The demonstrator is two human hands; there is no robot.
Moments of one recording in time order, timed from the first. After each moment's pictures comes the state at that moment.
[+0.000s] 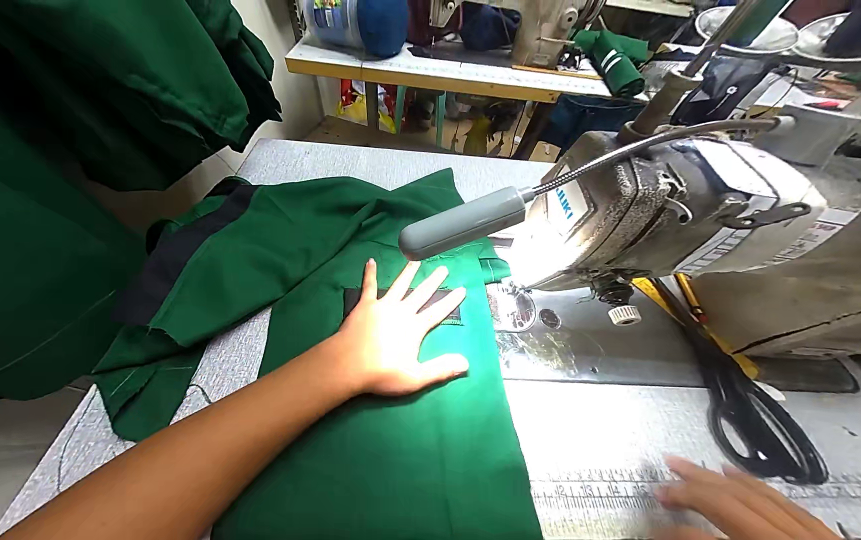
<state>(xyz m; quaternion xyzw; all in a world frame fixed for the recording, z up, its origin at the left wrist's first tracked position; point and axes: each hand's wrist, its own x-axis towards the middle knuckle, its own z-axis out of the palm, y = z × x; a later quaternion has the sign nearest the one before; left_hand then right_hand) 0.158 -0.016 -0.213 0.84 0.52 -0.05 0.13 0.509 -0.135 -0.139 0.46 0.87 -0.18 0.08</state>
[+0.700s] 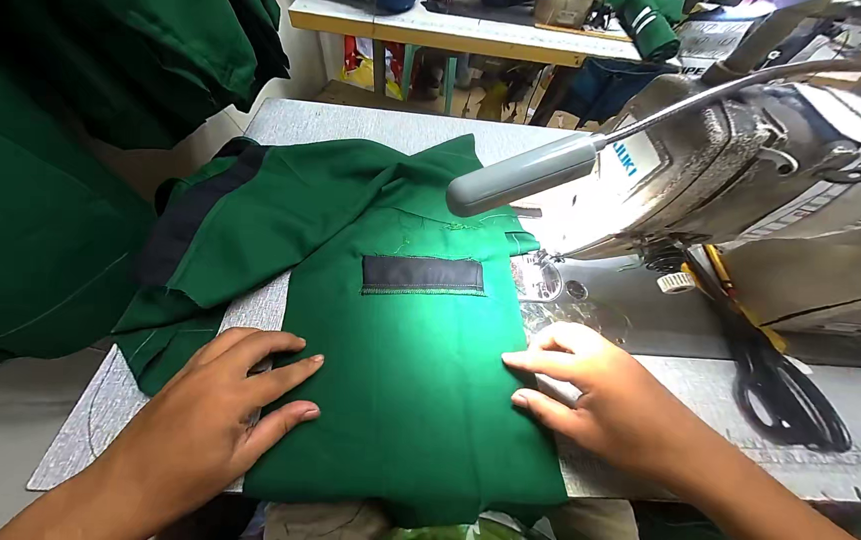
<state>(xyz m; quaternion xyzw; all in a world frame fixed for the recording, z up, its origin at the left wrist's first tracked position) 0.024 -0.155 -0.234 0.81 0.54 0.23 0.00 0.413 -0.062 -0.211 0.39 0.90 -0.12 -0.16</state>
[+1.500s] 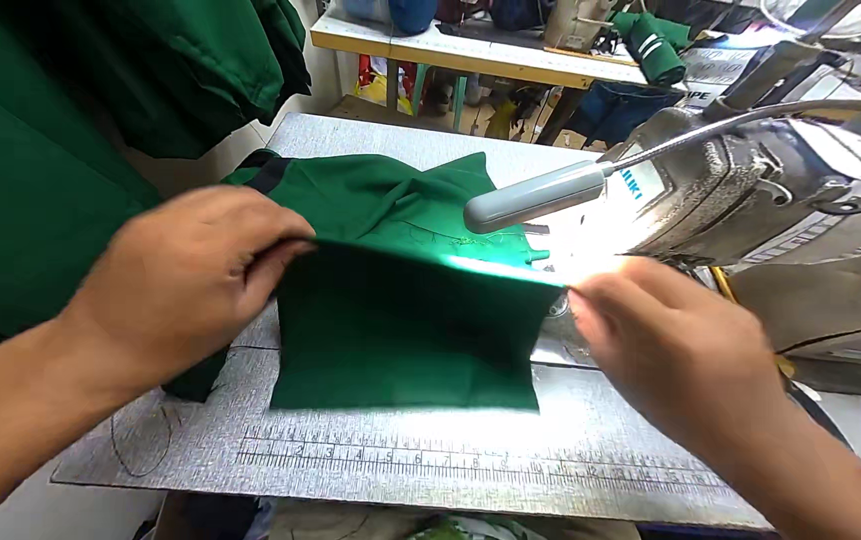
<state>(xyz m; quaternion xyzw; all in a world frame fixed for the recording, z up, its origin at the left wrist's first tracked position) 0.017 -0.086 -0.135 0.81 0.51 0.26 -0.14 0.384 -0.036 -0.136 0.33 0.88 0.15 -0.29</state>
